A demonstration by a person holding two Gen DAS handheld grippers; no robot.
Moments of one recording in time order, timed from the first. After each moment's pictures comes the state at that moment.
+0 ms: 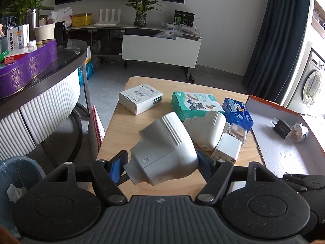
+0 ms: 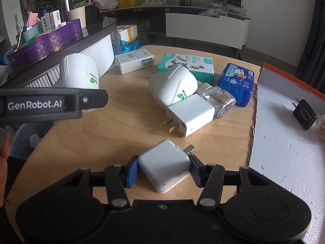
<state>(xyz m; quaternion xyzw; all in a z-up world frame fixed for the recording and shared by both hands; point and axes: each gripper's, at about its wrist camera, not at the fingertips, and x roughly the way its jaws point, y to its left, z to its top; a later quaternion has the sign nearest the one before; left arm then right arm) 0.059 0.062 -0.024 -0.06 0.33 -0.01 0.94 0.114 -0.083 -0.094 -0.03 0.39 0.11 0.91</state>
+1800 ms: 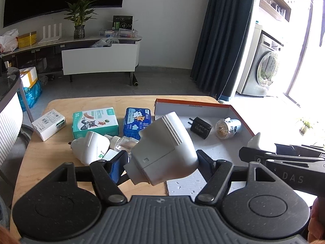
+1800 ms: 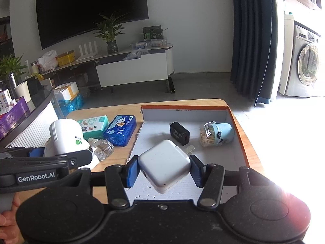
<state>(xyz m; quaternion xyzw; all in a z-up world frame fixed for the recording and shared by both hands) 0.061 -0.074 0.009 -0.02 0.32 -0.15 0.94 0.039 -0.248 -0.009 0.06 0.29 -0.05 0.96</state>
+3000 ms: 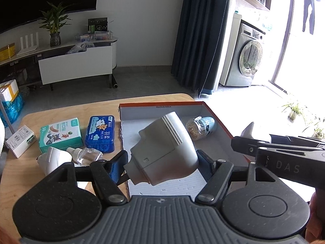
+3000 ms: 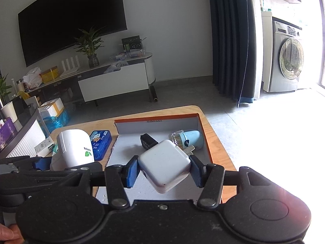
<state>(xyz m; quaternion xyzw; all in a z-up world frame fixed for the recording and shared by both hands) 0.069 -0.129 0.009 0.02 0.32 -0.19 0.93 0.026 -0.291 -0.001 0.10 0.26 -0.09 0.96</state>
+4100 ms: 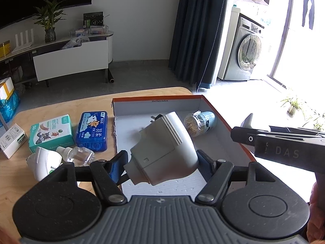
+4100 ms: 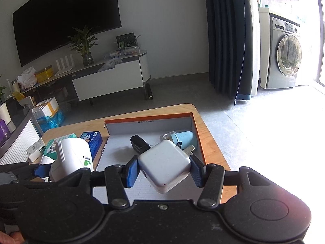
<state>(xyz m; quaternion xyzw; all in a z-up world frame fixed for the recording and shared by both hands) 0.083 -0.143 -0.002 0.02 0.33 -0.20 0.92 0.041 -0.299 -0.009 0.10 0.27 -0.11 0.95</state>
